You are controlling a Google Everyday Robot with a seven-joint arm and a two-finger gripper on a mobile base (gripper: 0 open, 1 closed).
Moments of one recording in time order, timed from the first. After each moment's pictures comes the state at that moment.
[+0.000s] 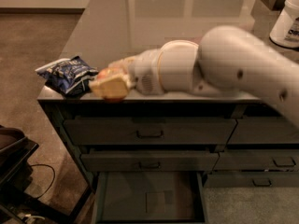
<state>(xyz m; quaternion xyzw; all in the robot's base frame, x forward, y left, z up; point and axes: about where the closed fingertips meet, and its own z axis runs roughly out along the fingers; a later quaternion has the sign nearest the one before) 0.505 0.087 0.939 -0.42 0.70 0.34 0.46</state>
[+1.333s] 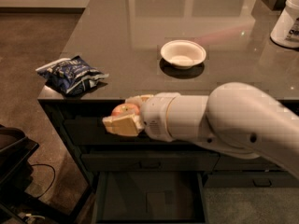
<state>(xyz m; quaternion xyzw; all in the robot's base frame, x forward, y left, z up) 0.451 0.053 0.877 -0.36 0.76 0.29 0.46</state>
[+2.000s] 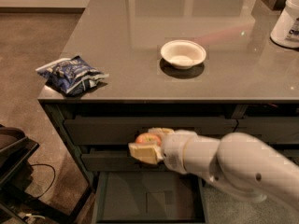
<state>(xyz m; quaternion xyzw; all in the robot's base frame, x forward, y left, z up) 0.446 0.006 0.769 -0.28 0.80 0.29 0.44</state>
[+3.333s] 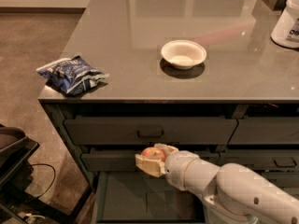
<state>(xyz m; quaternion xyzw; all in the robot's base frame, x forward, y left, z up) 0.447 -0.015 0.699 -0.20 0.81 0.31 0.46</state>
